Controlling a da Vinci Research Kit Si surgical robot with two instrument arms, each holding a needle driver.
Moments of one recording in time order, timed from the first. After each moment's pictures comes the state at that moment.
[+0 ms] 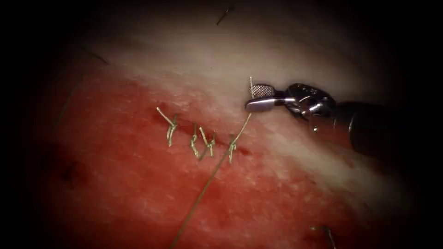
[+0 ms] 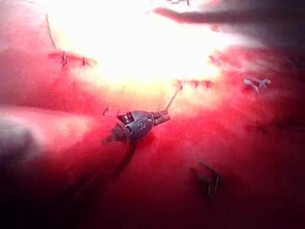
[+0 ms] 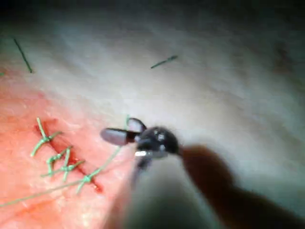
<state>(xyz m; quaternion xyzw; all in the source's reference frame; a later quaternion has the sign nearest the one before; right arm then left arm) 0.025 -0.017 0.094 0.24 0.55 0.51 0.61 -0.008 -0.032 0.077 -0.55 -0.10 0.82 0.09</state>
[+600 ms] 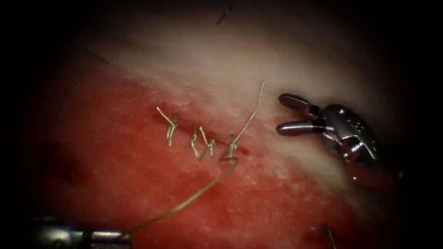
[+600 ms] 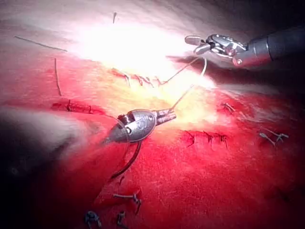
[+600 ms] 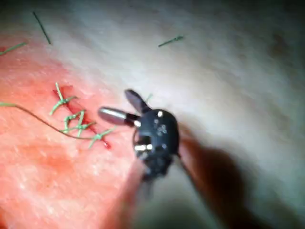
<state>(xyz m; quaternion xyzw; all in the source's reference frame) 0.020 -0.022 0.084 0.16 0.63 0.39 0.65 -0.012 -0.017 0.084 -0.60 -0.04 0.78 0.16</state>
